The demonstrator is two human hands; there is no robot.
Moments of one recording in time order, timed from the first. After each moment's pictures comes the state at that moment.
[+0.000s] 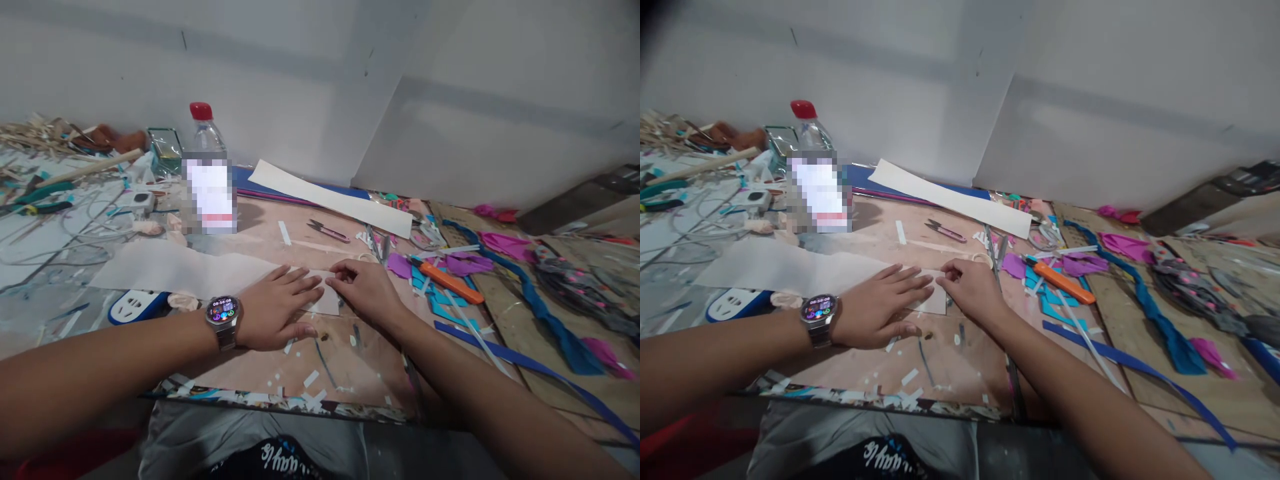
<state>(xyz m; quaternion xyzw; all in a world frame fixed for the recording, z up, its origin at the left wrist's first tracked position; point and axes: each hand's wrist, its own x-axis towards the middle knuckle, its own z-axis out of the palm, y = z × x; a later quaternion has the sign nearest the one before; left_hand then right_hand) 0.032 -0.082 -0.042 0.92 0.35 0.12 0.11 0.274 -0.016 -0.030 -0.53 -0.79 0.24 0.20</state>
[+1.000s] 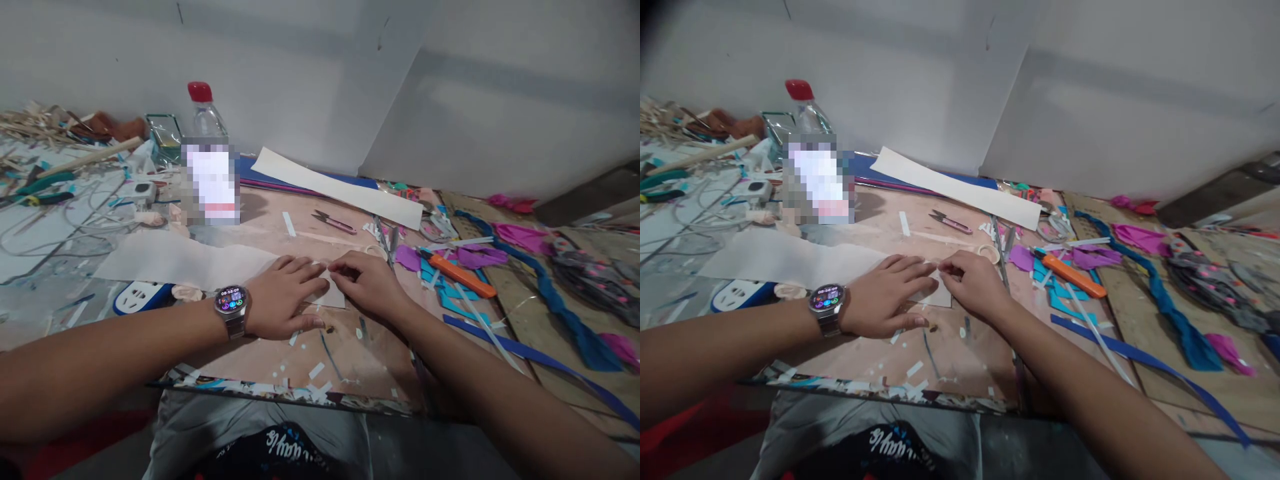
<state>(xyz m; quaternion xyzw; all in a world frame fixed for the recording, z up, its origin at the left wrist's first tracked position) 0.035 -0.077 -0.041 0.92 0.35 0.15 0.10 0.273 -0.017 -0.036 -0.42 -0.85 0.20 0.22</state>
